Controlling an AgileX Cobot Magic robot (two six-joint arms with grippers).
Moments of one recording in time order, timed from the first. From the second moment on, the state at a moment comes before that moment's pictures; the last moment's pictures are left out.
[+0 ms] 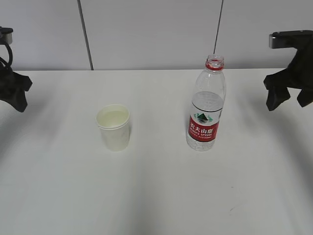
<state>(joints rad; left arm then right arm) -0.04 1.73 -1.31 0.06 0.93 -0.02 0.00 1.84 -1.40 -0.02 0.96 -0.09</state>
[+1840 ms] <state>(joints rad) -0.04 0.36 -0.60 0.02 1.16 -0.02 0.00 0.66 -0.51 -0.02 0.92 -0.13</state>
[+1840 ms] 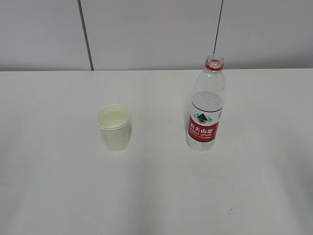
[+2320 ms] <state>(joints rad) -0.04 0.09 -0.57 0.02 1.18 -0.02 0.00 0.37 -0.50 -0.02 0.95 -0.13</state>
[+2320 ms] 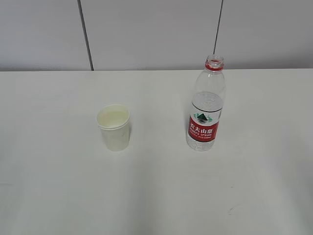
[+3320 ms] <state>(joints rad) -0.04 0.00 -0.53 0.01 1.11 -0.02 0.00 -0.02 -0.51 -0.03 1.13 -0.13</state>
